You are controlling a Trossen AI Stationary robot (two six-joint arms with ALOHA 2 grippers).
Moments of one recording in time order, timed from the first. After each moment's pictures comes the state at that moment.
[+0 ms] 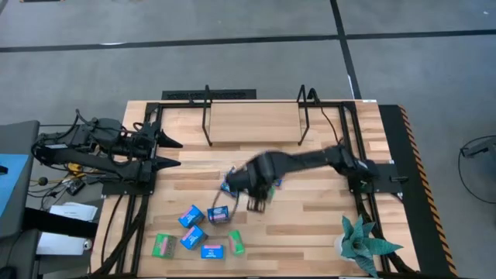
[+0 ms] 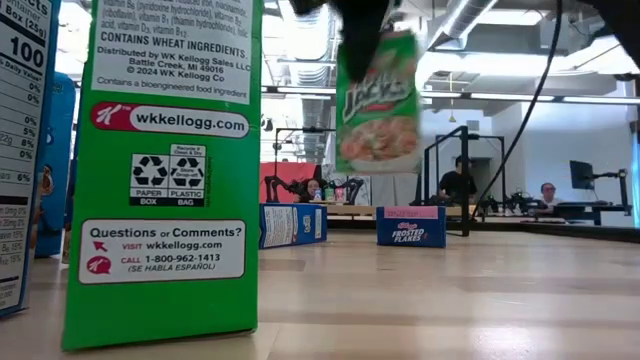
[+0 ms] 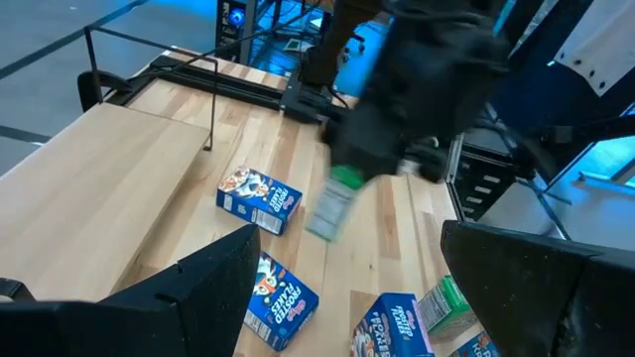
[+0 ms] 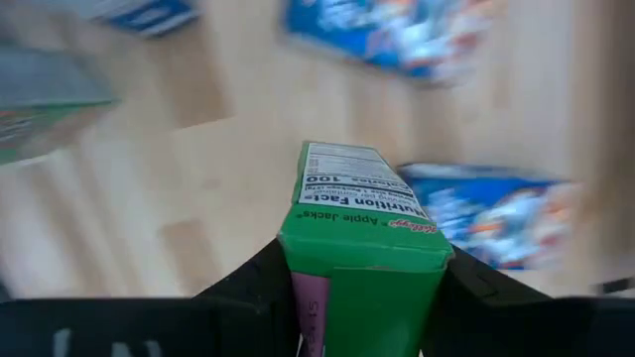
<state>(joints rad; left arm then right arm) -0.11 0.60 1.00 -0.63 -0.12 -0.32 0.17 2.23 2.33 -1.57 0.06 0.38</state>
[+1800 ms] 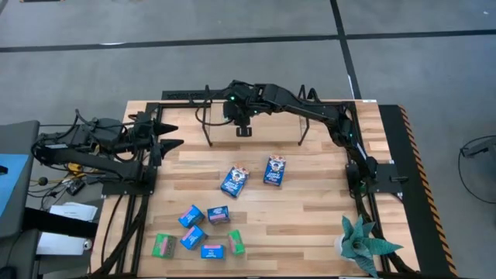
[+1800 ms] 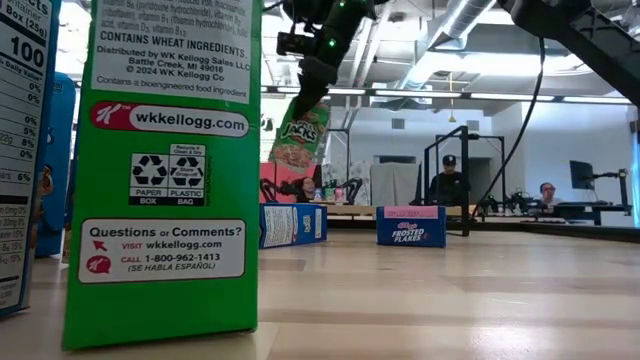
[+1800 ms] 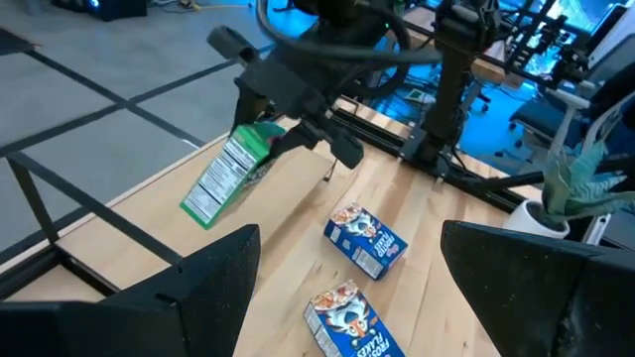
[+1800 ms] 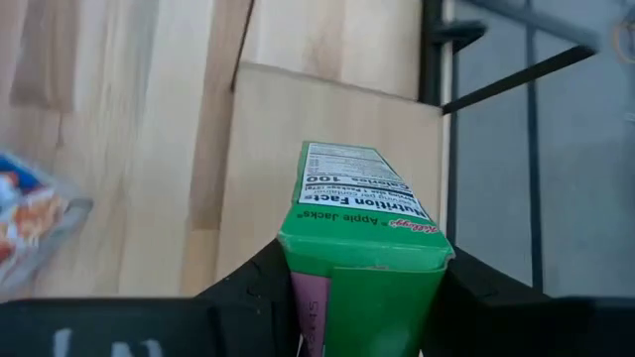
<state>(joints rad) -0.11 0.60 1.00 -0.64 -0.49 -0.42 -0.30 2.21 2.33 -1.05 0.13 -0.49</state>
